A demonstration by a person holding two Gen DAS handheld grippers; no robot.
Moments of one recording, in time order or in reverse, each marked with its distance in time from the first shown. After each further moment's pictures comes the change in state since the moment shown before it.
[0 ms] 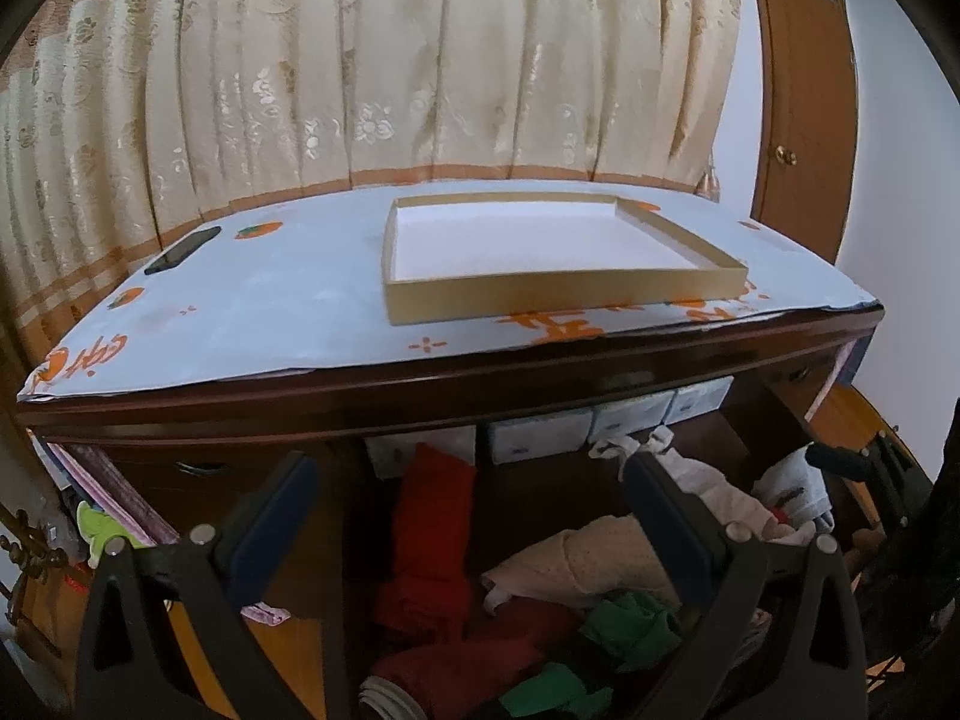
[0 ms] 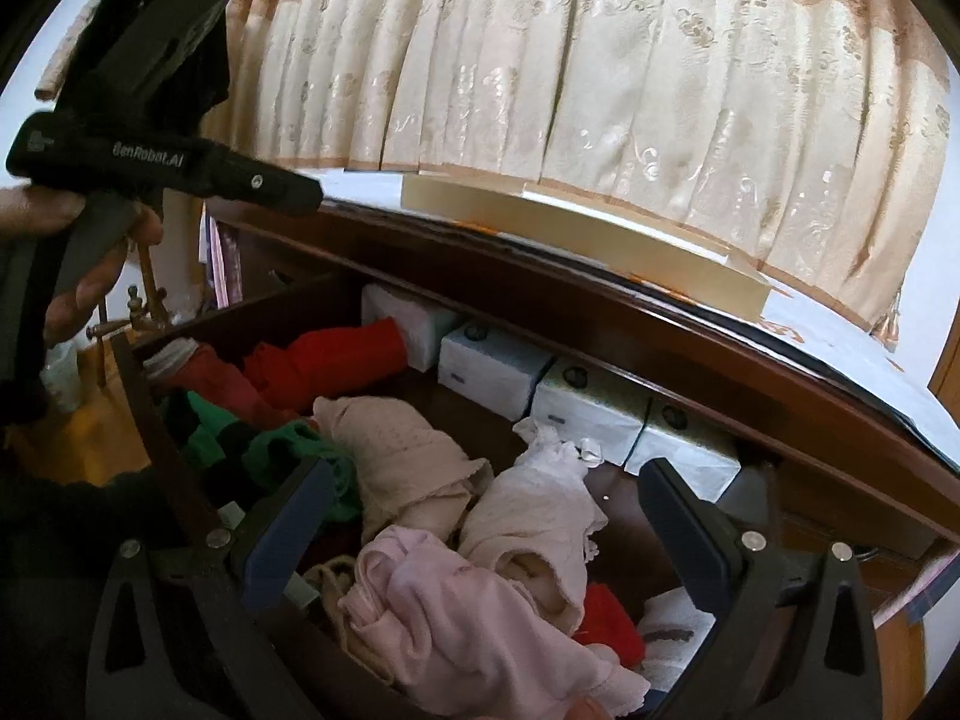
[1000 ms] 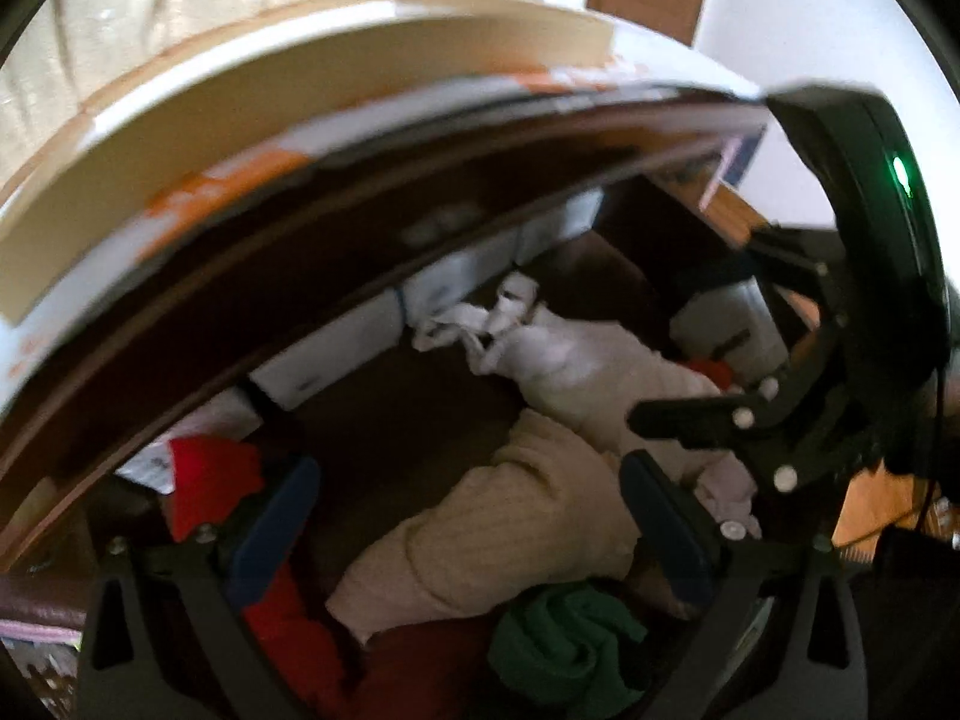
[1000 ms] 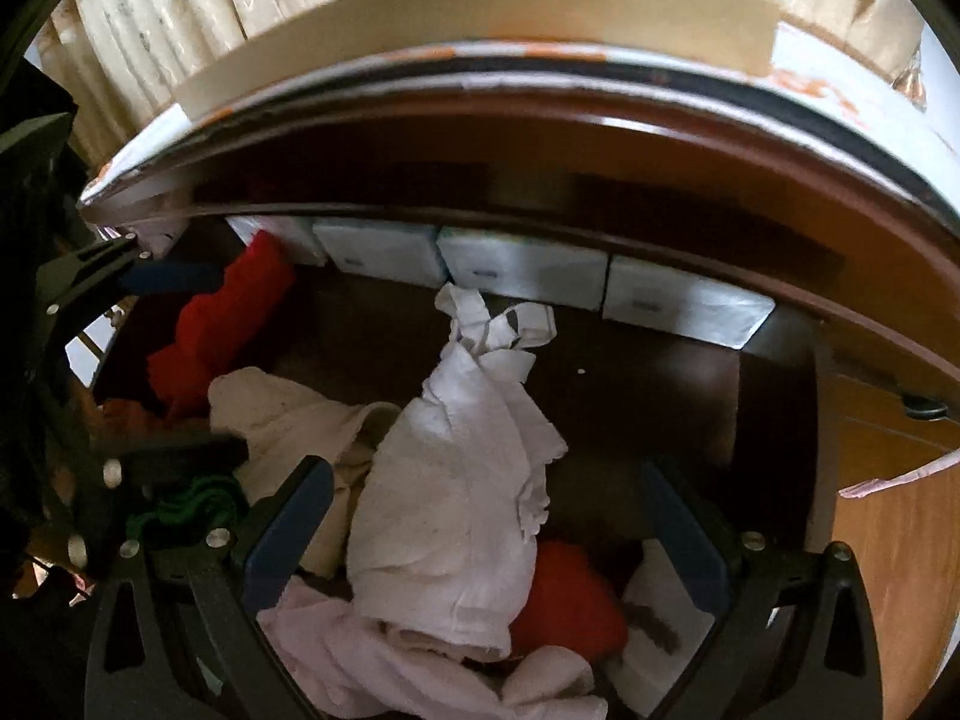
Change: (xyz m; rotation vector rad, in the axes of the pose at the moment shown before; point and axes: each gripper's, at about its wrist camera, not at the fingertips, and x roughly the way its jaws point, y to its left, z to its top) left arm 0.120 -0.077 -0.004 0.332 0.436 -0.380; right arm 0.096 -0.090 0.015 0.370 0.559 0.102
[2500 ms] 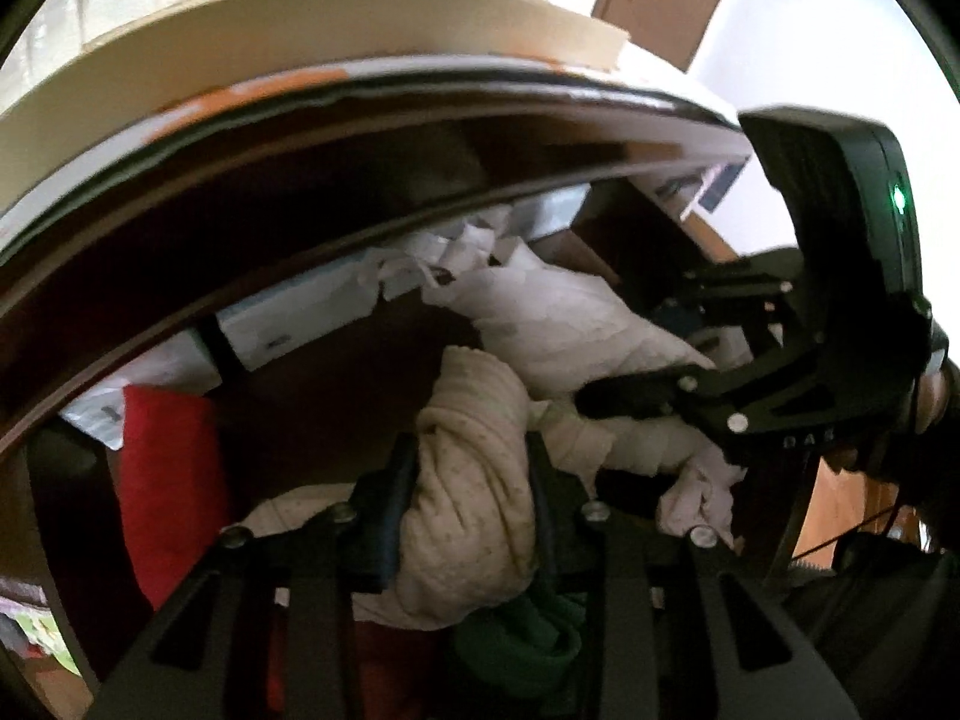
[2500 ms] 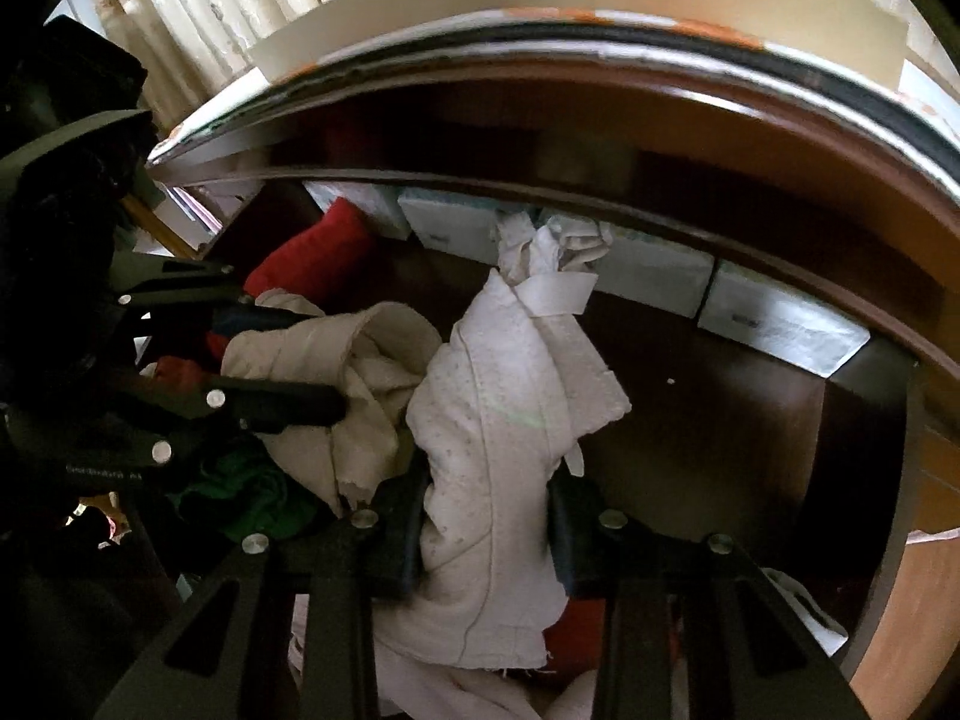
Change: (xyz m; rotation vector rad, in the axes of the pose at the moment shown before) left arm -0.034 0.037 -0.025 -0.121 -0.044 -0.119; right arm -0.018 -0.008 -0.011 -0.113 0.012 0.175
